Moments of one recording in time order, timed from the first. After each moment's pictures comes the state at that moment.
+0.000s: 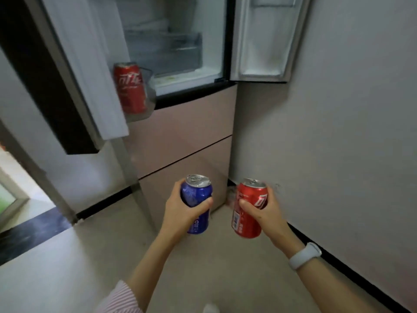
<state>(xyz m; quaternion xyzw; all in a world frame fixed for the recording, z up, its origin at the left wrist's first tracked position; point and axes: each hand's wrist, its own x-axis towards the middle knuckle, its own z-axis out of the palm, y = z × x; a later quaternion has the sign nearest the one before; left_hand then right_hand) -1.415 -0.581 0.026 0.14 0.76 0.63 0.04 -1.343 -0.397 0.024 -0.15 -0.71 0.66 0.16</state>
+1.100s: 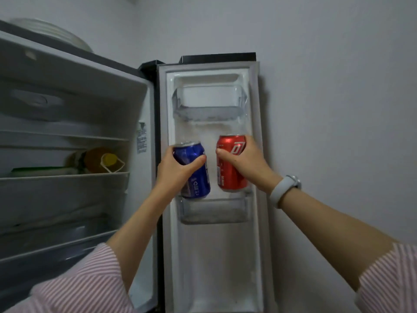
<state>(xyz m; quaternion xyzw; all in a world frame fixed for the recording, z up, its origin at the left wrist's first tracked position) -1.894 -0.151 0.431 0.34 0.65 0.64 -0.24 -1.822 0.000 0.448 0.07 -0.77 0.43 0.47</state>
